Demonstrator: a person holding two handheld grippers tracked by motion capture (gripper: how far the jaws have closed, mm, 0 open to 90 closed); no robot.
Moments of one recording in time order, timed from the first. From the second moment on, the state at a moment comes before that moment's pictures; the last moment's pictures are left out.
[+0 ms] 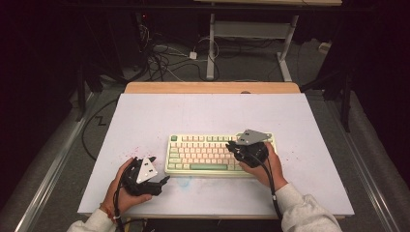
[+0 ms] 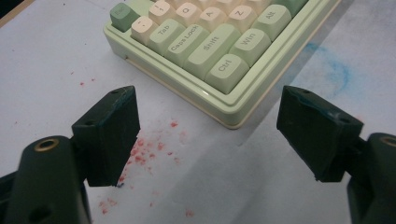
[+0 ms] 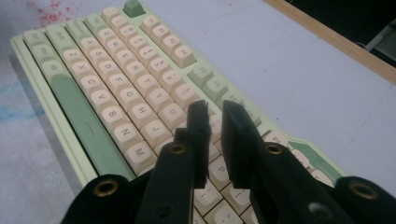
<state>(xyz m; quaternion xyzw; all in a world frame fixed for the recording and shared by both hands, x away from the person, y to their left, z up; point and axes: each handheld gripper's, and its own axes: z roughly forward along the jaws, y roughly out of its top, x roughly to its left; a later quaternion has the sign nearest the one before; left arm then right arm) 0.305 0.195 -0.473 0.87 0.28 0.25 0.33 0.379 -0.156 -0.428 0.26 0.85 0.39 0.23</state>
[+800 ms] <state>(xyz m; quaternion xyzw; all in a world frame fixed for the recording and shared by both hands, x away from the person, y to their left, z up) 0.306 0.196 -0.468 0.86 0.29 0.23 0.35 0.343 -0.178 -0.415 0.27 0.81 0.42 0.30</state>
